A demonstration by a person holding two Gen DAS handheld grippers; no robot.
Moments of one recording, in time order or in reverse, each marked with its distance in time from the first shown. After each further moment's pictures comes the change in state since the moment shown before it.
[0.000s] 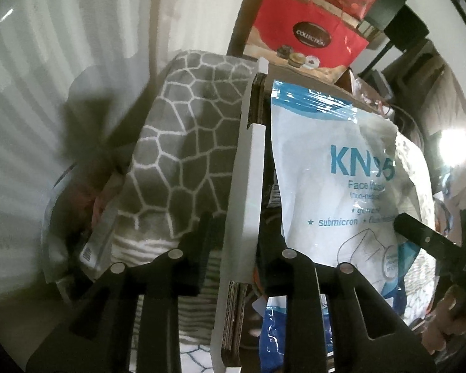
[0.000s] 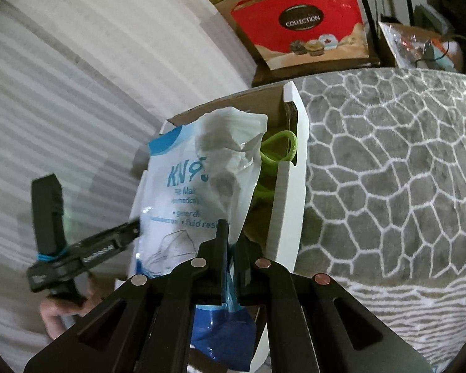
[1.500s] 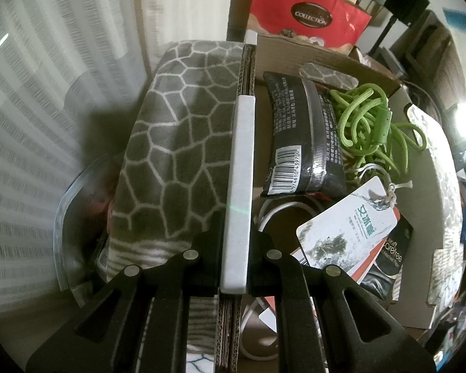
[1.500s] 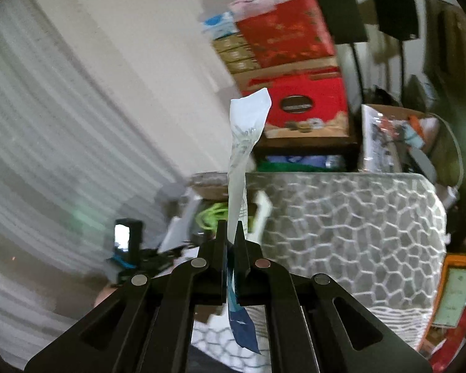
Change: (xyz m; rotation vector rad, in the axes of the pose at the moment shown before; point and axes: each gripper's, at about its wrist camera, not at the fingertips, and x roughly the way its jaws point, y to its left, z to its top) left arm 0.026 -0.020 -0.006 0.081 0.015 0.107; right arm -0.181 0.014 0.047 -0.147 -0.145 0.006
